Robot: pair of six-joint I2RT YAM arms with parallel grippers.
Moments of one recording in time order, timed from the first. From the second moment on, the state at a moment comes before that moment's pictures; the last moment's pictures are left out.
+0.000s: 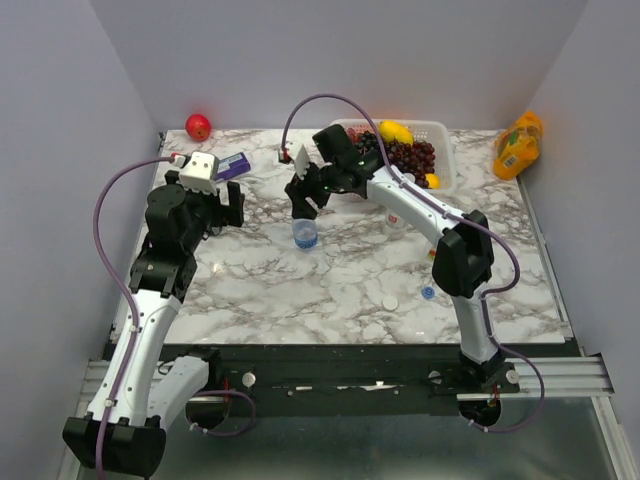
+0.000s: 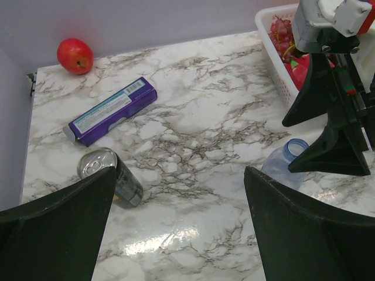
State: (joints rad) left arm -0.15 0.86 0.94 -0.27 0.07 0.02; right arm 0.70 2.12 2.00 -0.65 -0.47 -0.35
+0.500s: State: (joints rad) left arm -0.14 0.86 0.88 -0.26 0.18 0.02; right arm 0.71 2.15 2.01 -0.64 -0.45 -0.34
